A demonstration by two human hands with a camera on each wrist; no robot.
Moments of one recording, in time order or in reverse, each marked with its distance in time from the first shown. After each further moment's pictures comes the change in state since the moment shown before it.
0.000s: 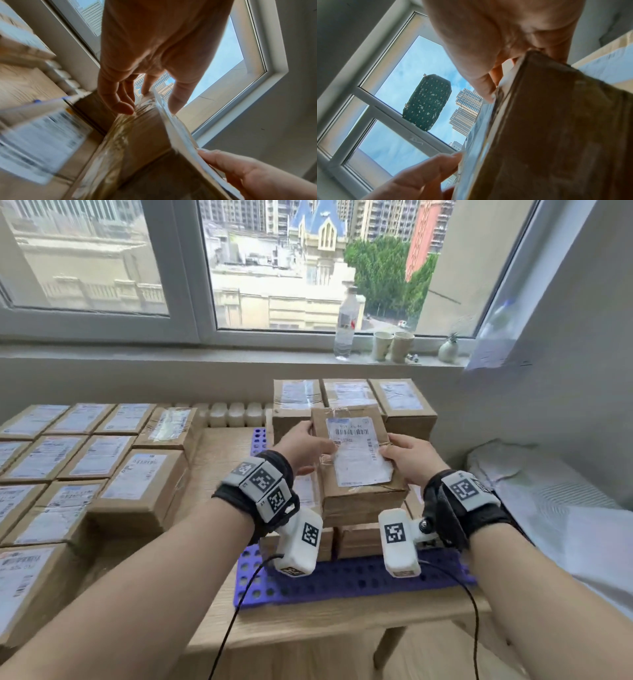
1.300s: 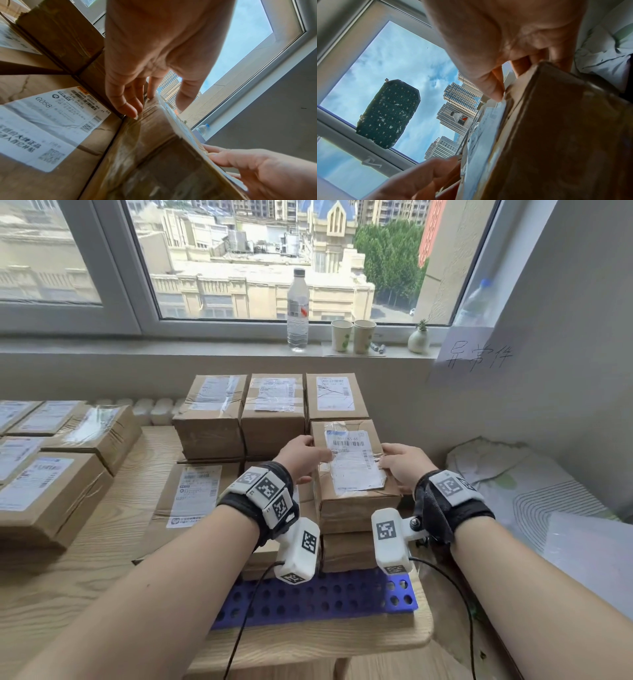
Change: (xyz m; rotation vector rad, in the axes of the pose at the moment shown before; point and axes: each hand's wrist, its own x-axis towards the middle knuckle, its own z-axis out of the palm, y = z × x) left_hand 0.103 0.026 0.166 -0.005 0.027 -0.115; right_hand 0.109 0.095 -0.132 0.027 -0.077 0.169
